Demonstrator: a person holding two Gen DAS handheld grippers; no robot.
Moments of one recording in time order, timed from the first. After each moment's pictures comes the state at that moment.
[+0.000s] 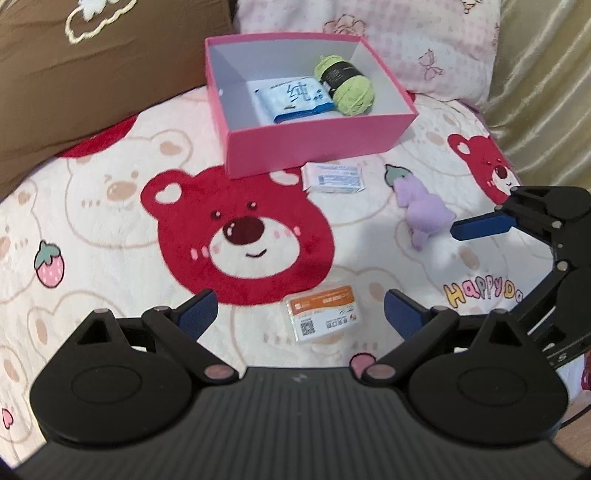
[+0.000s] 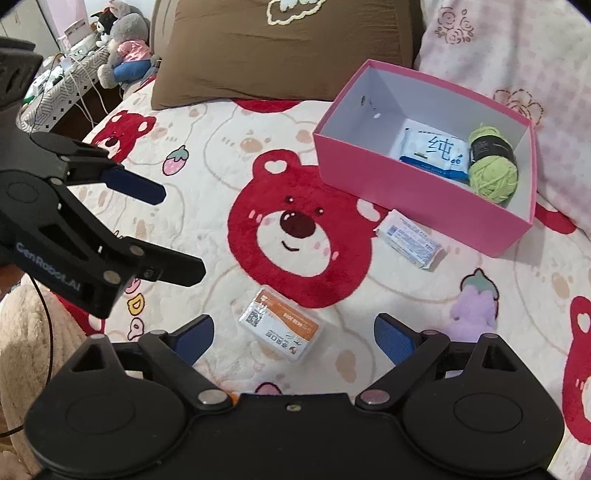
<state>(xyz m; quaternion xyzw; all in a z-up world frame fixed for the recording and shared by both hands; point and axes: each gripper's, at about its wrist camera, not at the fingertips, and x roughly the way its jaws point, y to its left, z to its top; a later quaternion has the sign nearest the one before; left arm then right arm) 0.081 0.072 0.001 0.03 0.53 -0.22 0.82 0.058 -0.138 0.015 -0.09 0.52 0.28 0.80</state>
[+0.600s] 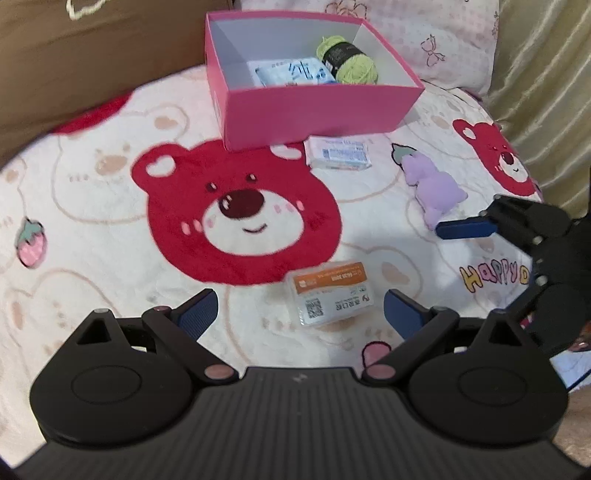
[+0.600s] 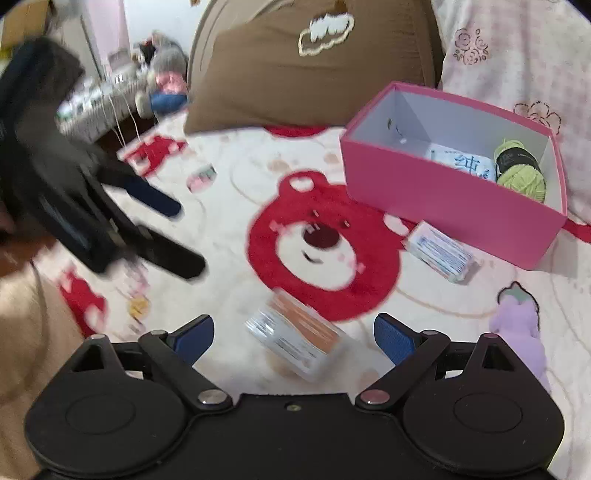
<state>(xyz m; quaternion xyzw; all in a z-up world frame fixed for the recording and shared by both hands) 0.063 0.077 -0.056 0.01 0.52 -0.23 0.83 0.025 -0.157 -0.061 -0.10 0.42 0.32 0.84</state>
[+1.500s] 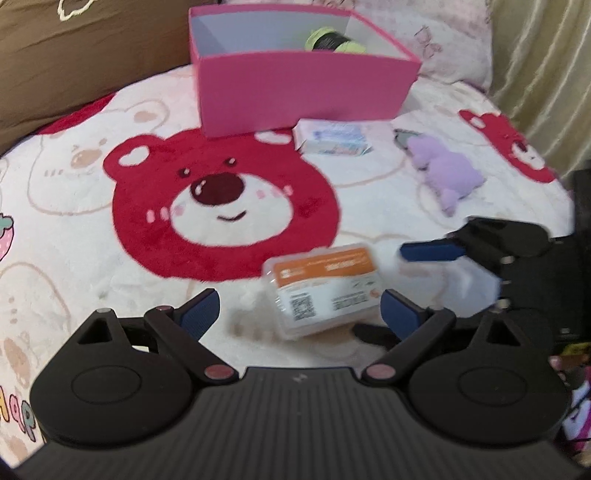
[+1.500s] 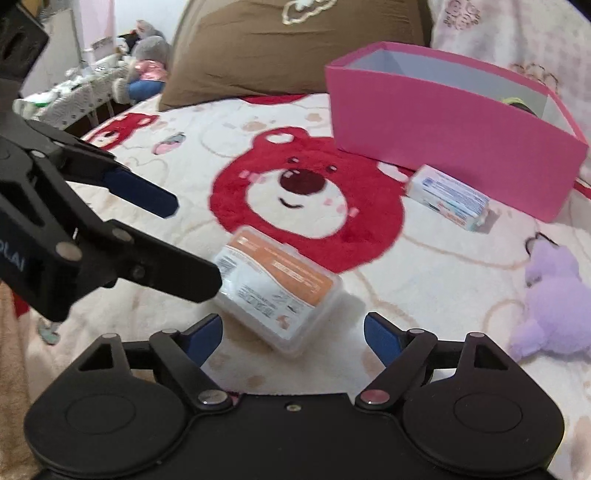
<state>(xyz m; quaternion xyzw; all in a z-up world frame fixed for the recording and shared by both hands) 0.040 0.047 -0.129 0.04 0.45 -0.22 0.86 0.014 -0.146 -0.150 -0.09 0.39 0.27 0.87</state>
